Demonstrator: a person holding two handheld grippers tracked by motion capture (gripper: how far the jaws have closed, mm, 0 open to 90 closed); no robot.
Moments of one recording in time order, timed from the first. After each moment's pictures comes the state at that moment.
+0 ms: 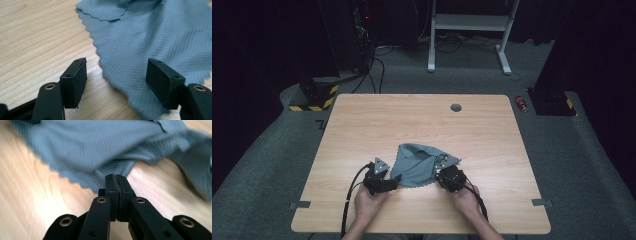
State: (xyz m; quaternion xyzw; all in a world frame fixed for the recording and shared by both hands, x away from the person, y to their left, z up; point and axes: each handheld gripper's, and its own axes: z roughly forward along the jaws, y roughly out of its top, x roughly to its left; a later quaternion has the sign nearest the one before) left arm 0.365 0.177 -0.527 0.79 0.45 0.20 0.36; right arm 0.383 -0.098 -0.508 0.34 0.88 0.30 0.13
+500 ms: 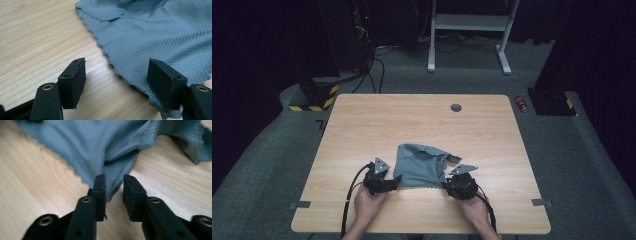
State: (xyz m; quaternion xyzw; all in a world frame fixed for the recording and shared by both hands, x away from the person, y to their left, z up) left arm 0.365 0.176 -0.527 0.79 0.45 0.20 0.36; right arm 0.363 -0.128 -0.509 0.39 0.85 0.33 0.11
